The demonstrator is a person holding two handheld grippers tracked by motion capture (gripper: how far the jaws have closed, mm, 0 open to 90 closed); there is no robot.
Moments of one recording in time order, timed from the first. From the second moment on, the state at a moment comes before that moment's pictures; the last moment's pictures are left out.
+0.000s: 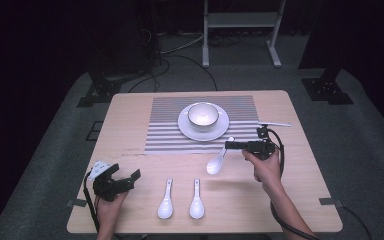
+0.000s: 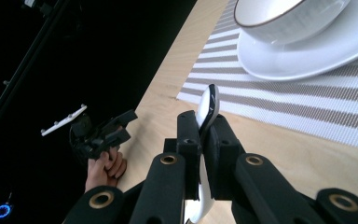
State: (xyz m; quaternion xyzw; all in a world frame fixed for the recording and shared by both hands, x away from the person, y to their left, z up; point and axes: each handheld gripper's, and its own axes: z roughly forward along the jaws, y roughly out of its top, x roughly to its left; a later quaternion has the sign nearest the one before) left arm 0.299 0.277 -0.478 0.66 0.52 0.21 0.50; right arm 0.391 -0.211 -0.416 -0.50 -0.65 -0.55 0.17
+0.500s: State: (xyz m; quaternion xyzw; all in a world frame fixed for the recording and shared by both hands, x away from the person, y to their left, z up) left arm 0.299 0.277 -0.479 0.66 0.52 0.21 0.50; right arm 0.427 -0.200 -0.402 -0.51 -0.64 -0.56 0.15
